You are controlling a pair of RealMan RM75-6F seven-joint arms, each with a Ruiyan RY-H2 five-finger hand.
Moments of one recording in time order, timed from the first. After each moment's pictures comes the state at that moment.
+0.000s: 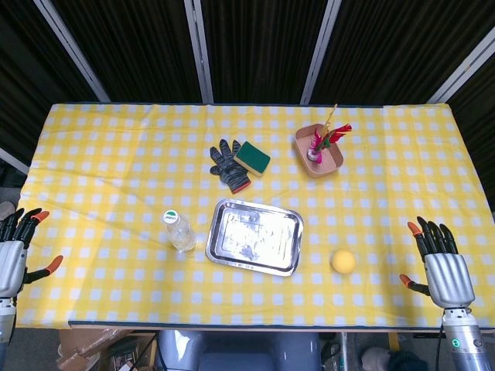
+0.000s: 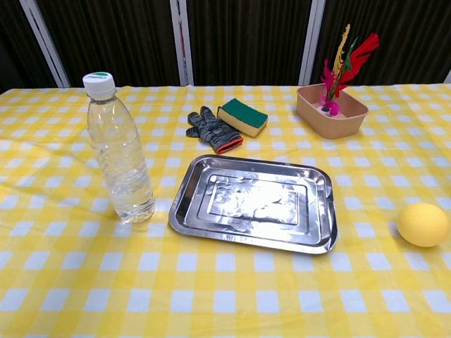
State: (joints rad) left arm -0.10 -1.20 -0.09 -1.61 1.43 1.49 -0.04; right arm 0.10 -1.23 0.06 -1.51 -1.51 1.47 -0.06
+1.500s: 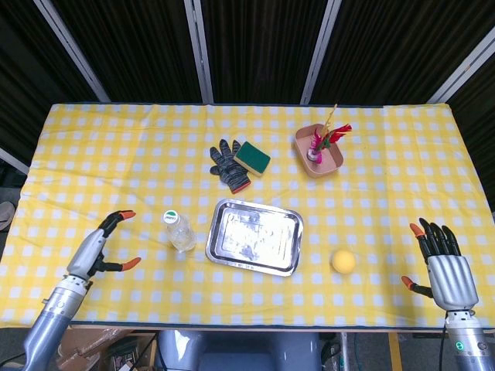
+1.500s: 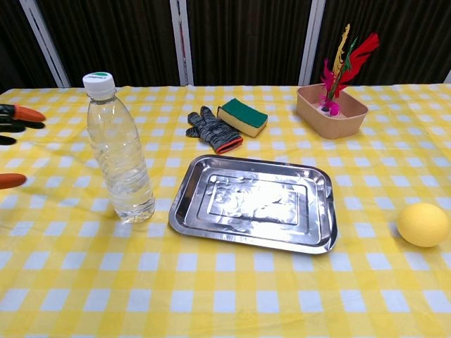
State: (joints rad) left arm -0.30 -1.29 -0.13 -1.78 1.34 1.09 -0.35; right arm 0.10 -1.21 0.05 -1.51 -1.52 1.47 -0.03
